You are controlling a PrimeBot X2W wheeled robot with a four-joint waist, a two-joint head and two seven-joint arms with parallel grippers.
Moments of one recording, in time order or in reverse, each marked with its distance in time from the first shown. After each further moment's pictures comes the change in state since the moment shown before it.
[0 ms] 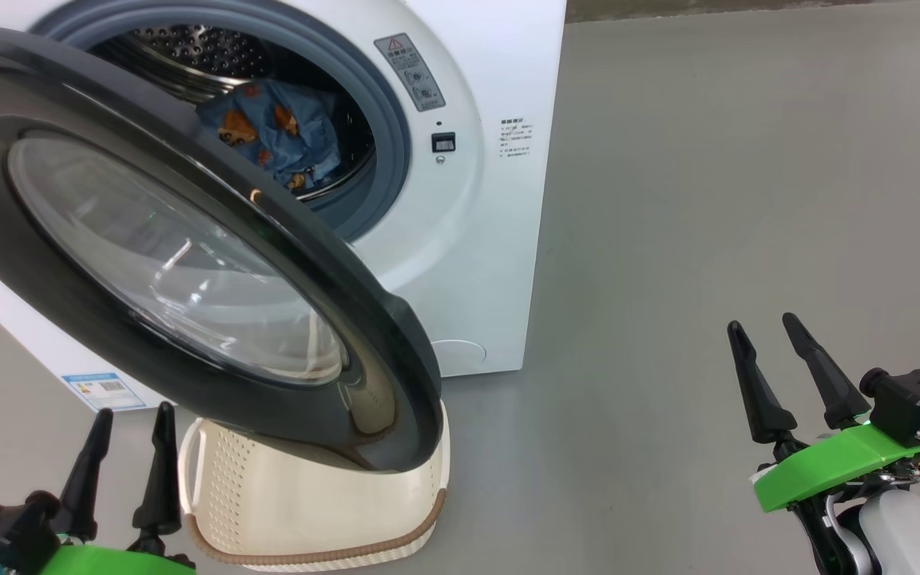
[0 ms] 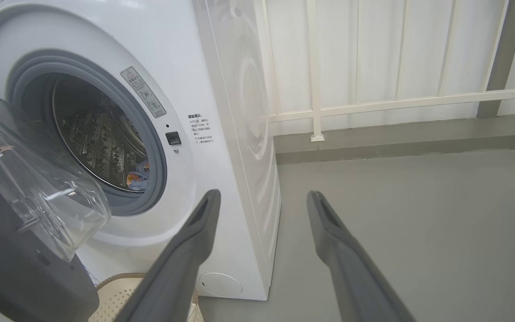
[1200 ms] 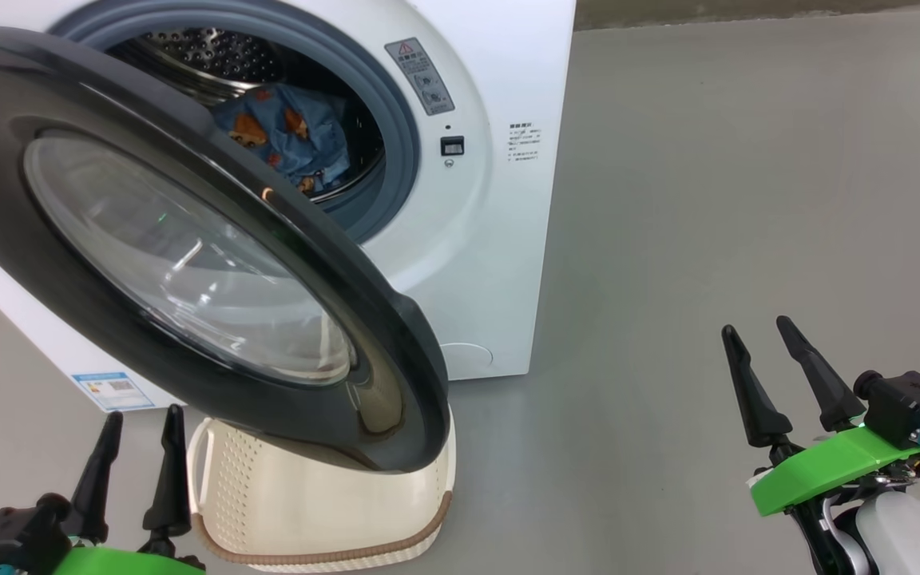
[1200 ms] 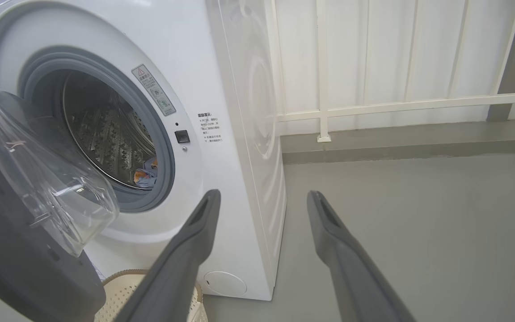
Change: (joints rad) left arm 0.000 -0.026 0.002 0.011 0.010 -0.002 -0.005; right arm 0.000 -0.007 0.018 0.000 0.000 0.000 0.000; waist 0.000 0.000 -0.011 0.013
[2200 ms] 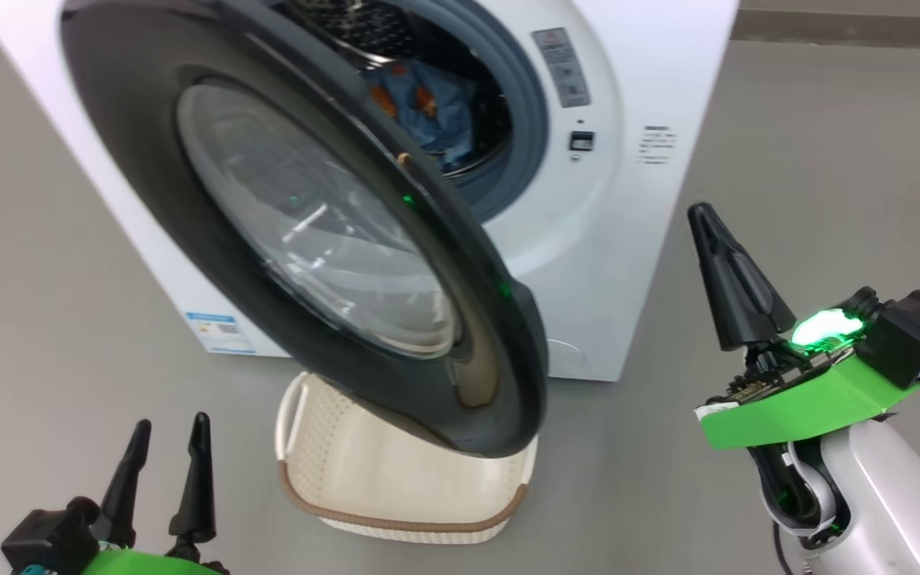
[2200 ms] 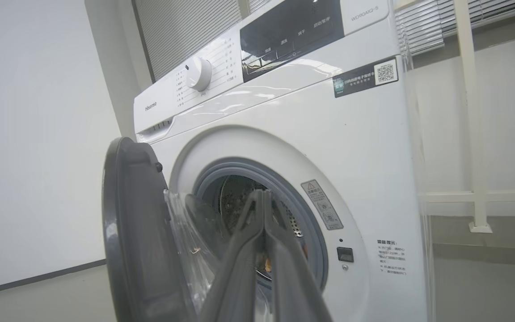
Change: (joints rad) left arm -0.002 -0.031 -0.026 0.028 -0.001 -0.003 0.000; right arm -0.129 0.030 0.087 -0.268 0.092 0.000 0.000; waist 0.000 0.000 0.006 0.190
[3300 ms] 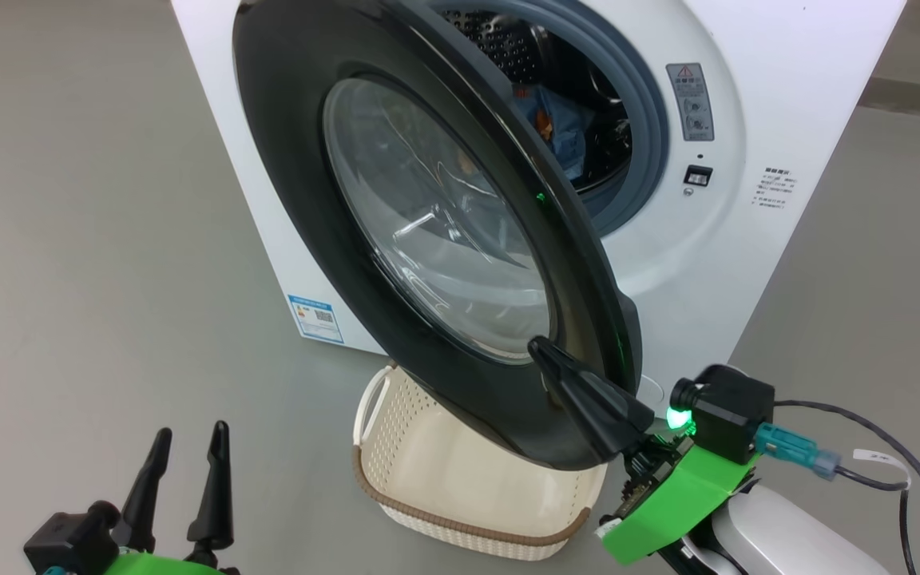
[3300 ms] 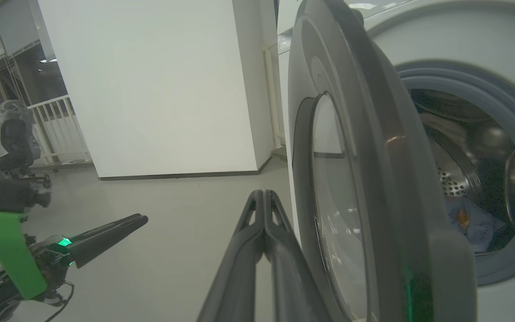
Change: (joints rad) left arm 0.000 -0.016 -0.028 0.024 -0.012 0.000 0.000; right arm -0.034 -0.040 0.367 0.034 0.013 0.000 0.000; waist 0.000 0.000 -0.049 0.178
